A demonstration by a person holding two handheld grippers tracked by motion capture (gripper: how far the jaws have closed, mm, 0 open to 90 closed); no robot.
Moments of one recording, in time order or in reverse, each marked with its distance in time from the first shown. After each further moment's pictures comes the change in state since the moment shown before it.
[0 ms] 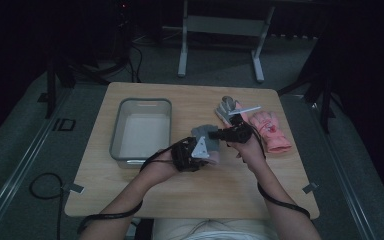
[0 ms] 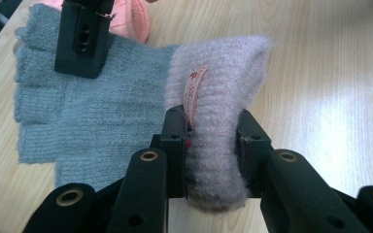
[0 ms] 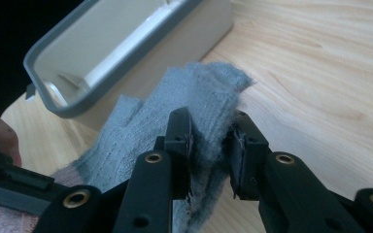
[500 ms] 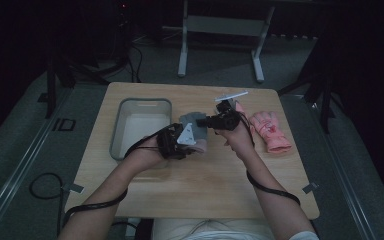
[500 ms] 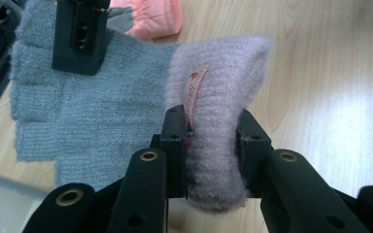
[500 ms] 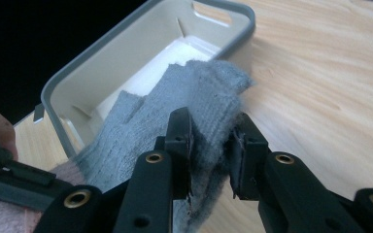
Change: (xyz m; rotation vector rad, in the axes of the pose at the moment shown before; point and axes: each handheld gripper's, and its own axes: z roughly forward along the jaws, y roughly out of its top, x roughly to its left) left arm 0.033 -0.009 -0.043 0.039 0.047 0.024; right arm 0.028 0.049 0.014 -0.013 -0.009 -0.059
